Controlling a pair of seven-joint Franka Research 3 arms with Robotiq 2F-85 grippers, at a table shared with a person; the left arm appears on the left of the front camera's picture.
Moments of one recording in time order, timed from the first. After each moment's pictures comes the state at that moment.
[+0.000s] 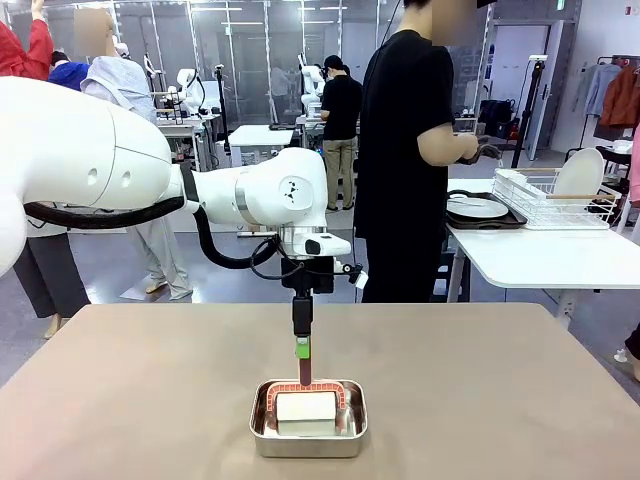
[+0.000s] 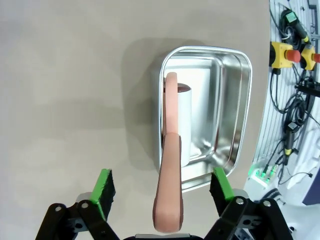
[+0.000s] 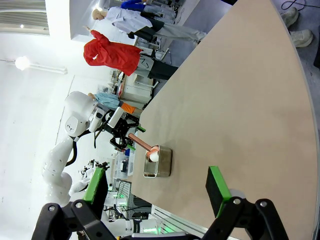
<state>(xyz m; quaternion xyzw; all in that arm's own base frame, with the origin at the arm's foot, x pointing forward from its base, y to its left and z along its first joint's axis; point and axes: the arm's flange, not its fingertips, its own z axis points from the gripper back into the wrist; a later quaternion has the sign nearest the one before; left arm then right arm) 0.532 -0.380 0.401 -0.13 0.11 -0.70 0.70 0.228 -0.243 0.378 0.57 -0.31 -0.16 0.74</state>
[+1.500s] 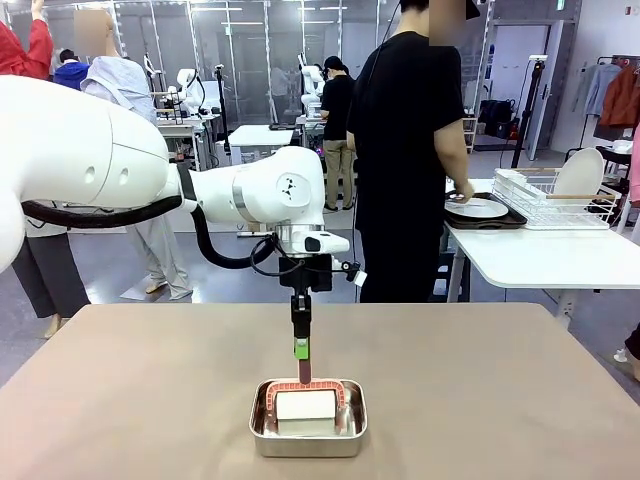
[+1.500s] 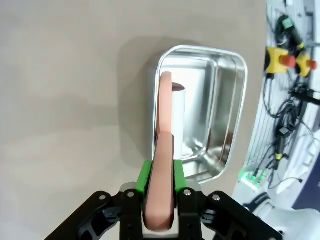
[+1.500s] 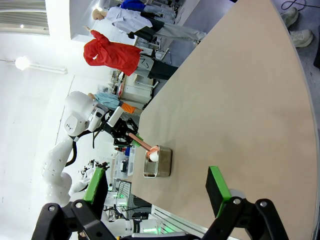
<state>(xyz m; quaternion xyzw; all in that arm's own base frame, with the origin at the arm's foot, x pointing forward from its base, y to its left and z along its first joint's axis) 0.530 -0.376 0.406 -0.13 0.12 -0.67 0.72 0.228 -0.243 0.378 0.57 -0.31 -0.16 0.74</state>
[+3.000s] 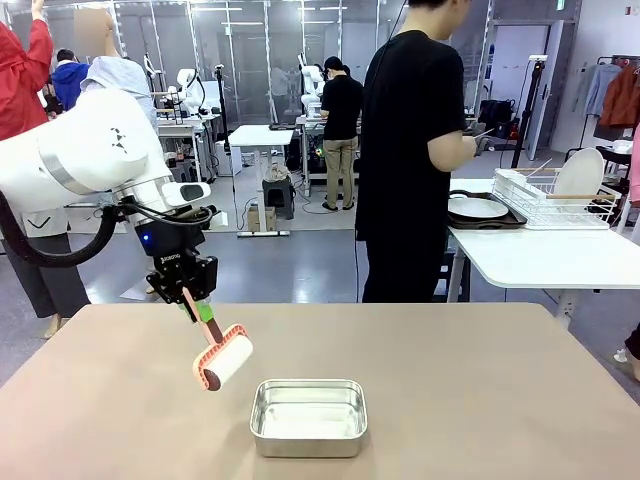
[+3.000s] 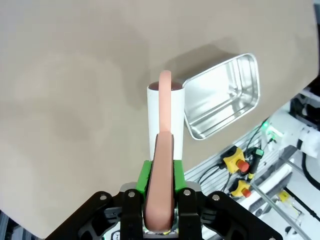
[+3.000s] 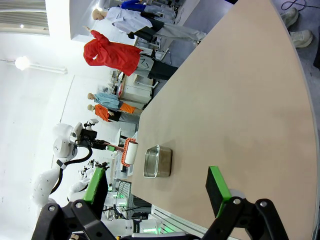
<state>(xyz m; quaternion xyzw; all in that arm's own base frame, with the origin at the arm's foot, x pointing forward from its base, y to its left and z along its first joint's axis) 0.472 -0.165 0.490 -0.17 0.04 -0.19 0.97 0.228 -0.243 0.379 0.57 -0.31 -0.16 0.74</state>
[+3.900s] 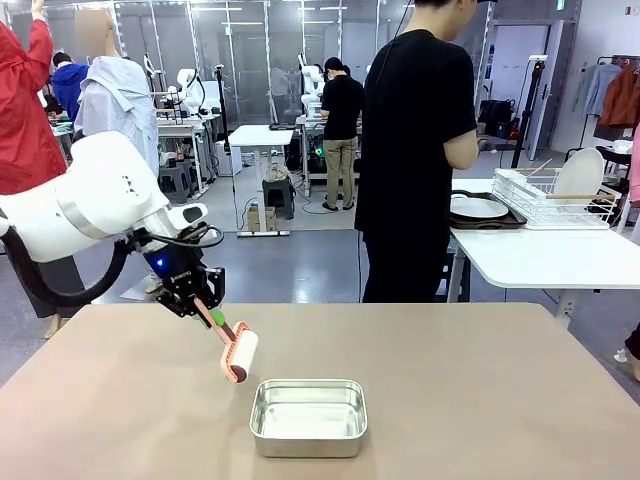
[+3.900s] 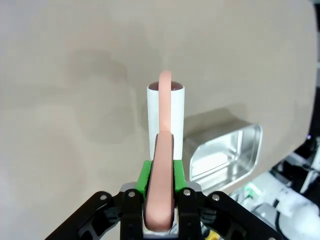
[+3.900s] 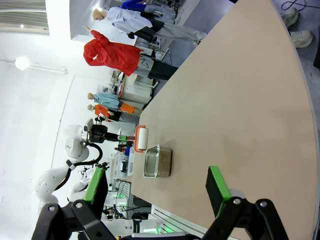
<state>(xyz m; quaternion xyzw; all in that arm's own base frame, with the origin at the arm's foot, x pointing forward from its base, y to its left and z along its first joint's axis) 0.506 -0.150 0.435 -0.21 -0.03 -0.04 0.98 0.228 -0.243 0.379 0.57 -0.31 -0.16 0.74</state>
